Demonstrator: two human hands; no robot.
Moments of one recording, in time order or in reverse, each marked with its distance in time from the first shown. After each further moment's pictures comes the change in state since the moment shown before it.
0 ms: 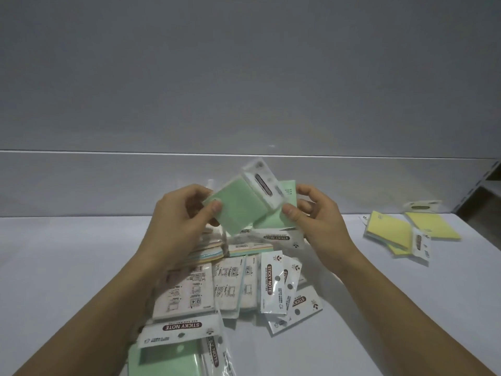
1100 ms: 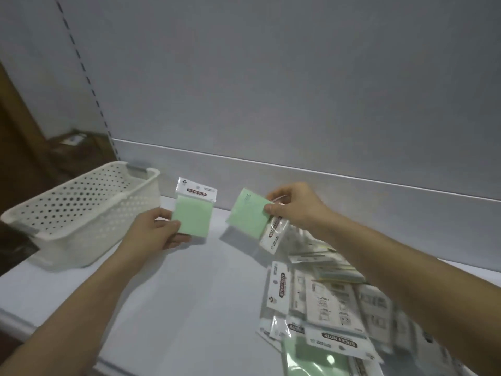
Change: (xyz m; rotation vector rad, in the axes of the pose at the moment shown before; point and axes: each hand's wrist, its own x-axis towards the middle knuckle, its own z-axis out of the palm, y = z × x) left_hand -0.083 -0.088 -0.255 -0.110 0.444 -0.566; right_hand 0.081 -0.004 0.255 -0.513 -0.422 0.138
